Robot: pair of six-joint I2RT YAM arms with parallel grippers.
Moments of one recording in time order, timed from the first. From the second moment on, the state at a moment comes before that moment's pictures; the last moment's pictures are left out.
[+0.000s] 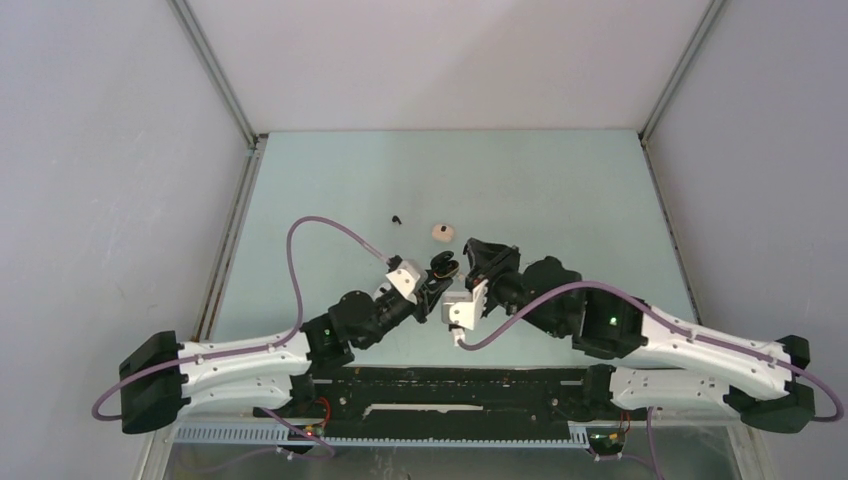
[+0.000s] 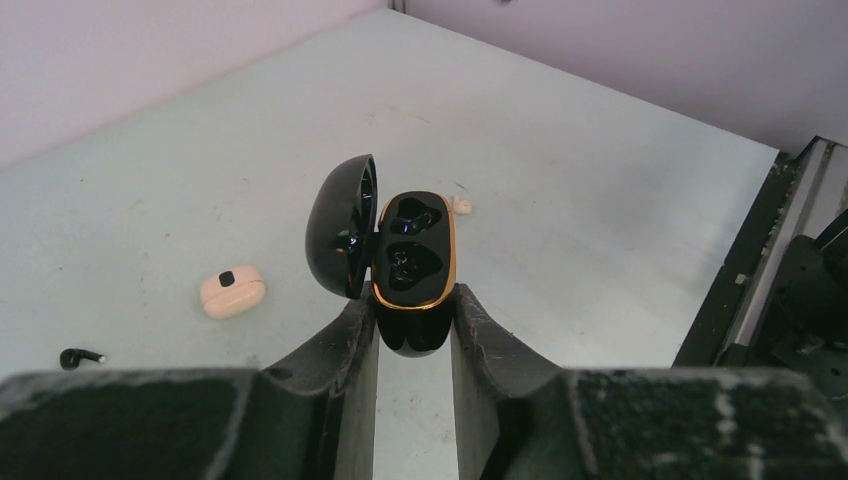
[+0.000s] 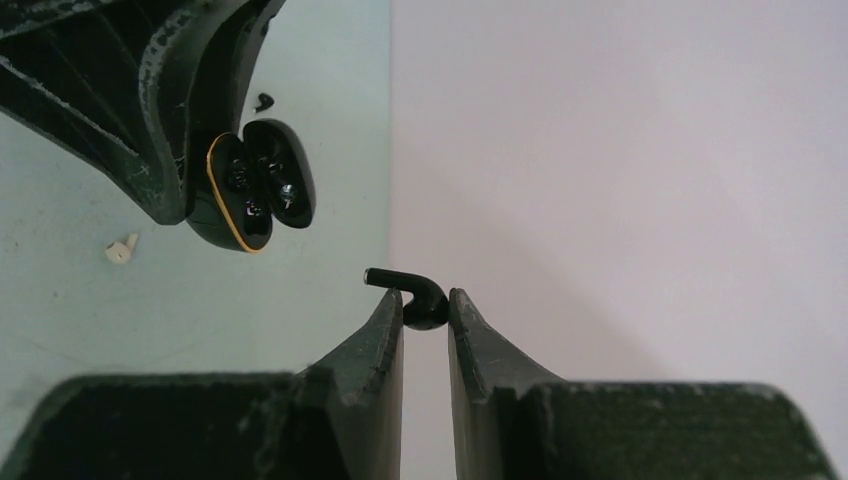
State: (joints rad) left arm -1.16 0.96 0.42 0.57 -0.29 -0.02; right arm 1.24 0.91 0.99 -0.32 0.35 -1.16
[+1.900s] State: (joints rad) left arm -1.22 0.86 0.27 0.77 -0.21 0.11; right arm 1.40 0.90 0.67 0.07 0.29 -1.50
